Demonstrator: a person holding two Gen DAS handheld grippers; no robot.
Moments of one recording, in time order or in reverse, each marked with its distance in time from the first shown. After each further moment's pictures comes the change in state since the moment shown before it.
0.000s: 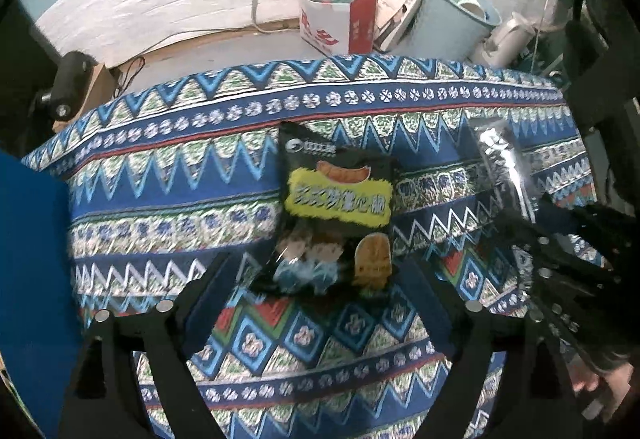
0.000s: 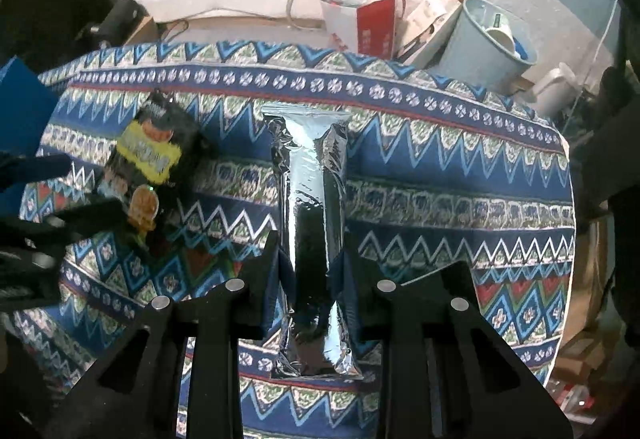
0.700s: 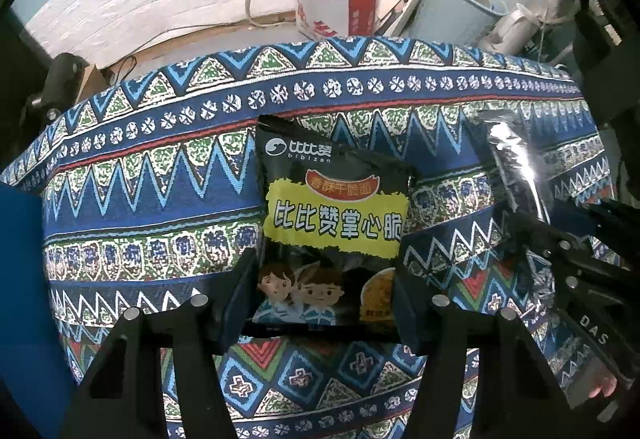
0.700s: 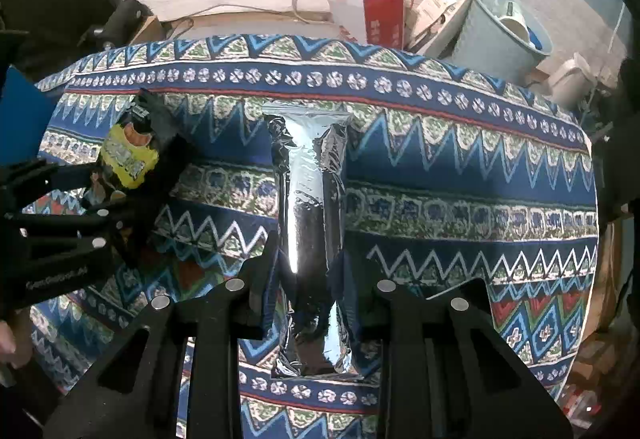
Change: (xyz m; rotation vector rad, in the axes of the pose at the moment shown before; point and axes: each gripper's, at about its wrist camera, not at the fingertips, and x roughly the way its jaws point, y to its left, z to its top) left arm 0.034 0.006 0.011 0.011 0.006 0.000; right arm 0.024 -0.005 0.006 0.002 0.021 0.045
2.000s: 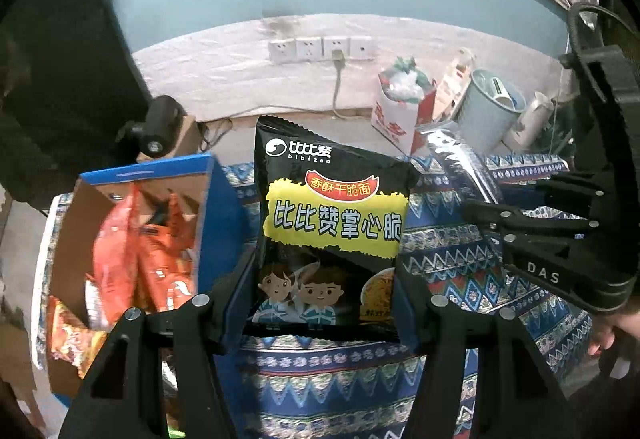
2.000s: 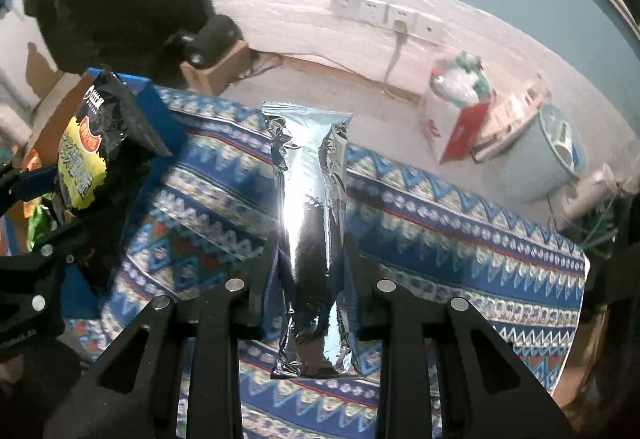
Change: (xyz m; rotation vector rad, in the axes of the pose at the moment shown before) left arm -0.179 0.109 -0.069 -0.101 -0.330 0.138; right arm -0.087 0.181 0.045 -0.236 -0.148 0.075
